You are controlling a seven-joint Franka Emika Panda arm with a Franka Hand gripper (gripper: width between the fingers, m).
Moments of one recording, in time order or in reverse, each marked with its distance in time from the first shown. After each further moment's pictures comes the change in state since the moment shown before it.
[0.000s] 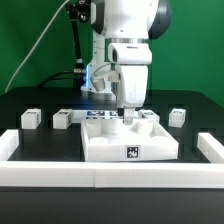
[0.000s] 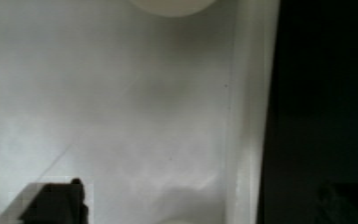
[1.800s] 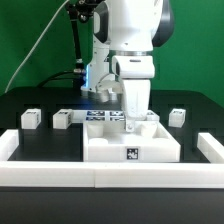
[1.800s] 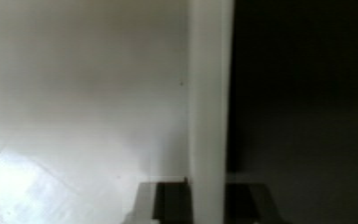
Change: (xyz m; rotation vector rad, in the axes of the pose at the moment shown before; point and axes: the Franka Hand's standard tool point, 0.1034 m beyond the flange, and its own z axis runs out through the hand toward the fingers) arm 0.013 0.011 0.013 0.036 0.000 0.049
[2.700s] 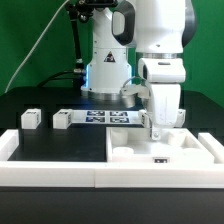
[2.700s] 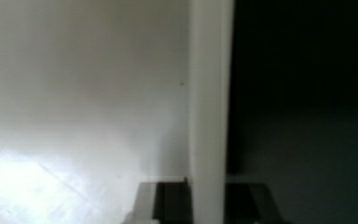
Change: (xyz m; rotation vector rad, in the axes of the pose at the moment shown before) arm 0.046 0.055 0.001 -0.028 0.010 0.057
